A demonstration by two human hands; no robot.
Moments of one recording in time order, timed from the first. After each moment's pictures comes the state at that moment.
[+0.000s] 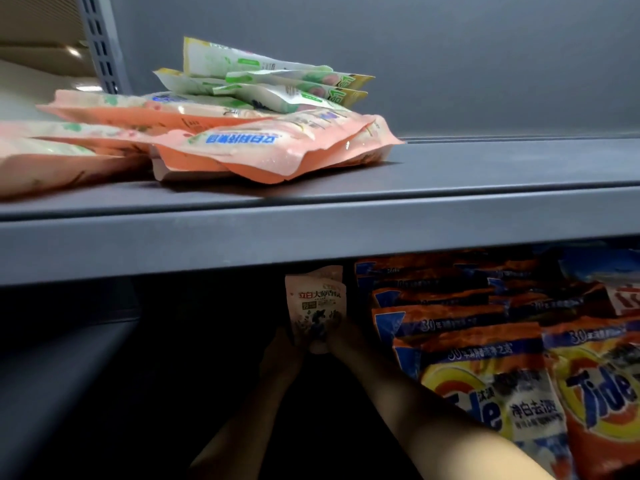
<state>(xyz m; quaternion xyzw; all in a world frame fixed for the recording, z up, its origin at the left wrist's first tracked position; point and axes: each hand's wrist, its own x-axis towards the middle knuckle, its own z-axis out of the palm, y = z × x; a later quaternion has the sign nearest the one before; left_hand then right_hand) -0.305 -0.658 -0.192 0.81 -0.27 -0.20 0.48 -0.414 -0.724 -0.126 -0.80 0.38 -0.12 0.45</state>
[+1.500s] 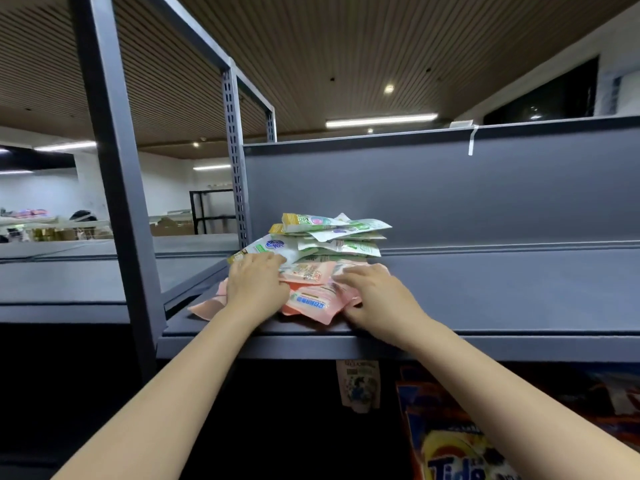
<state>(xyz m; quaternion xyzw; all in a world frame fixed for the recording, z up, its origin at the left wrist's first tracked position) -0.401 -0.485 0.172 0.90 -0.32 0.25 0.12 -0.549 -0.624 0.153 -0.95 0.10 -0.28 0.04</state>
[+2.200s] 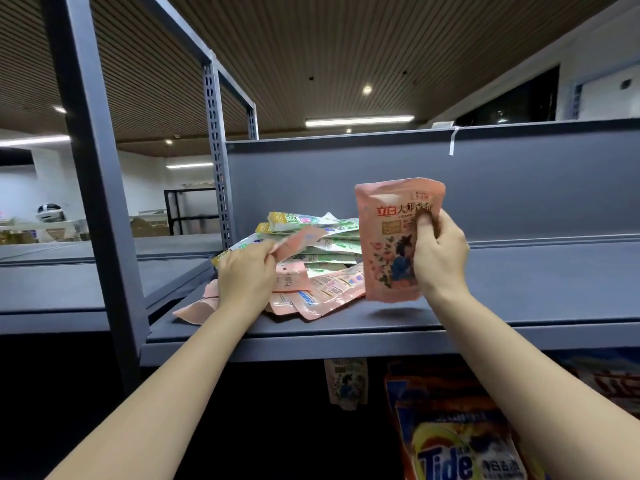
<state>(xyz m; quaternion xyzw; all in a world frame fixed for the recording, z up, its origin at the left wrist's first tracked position) -0.386 -0.494 0.168 0.79 -0.36 0.36 0.34 -0.573 -0.652 0.187 -0.65 0.20 -0.64 0.37</state>
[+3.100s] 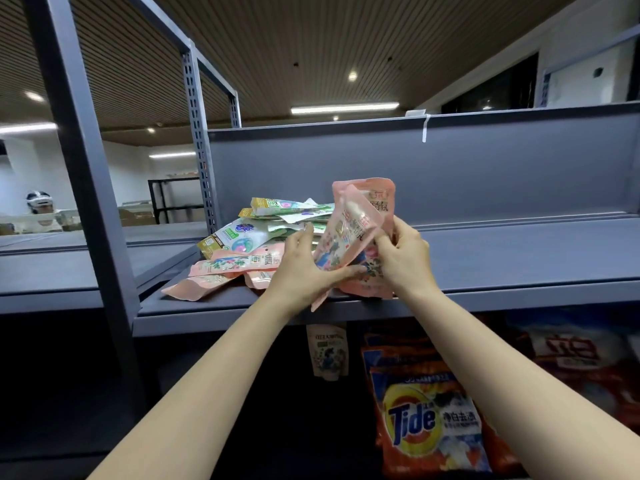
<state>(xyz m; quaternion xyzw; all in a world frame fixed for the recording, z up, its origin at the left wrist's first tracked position) -0.499 -0.515 0.160 0.76 -0.48 0.06 0.44 -0.608 -0.632 0.162 -0.74 0.19 -0.54 0.36</state>
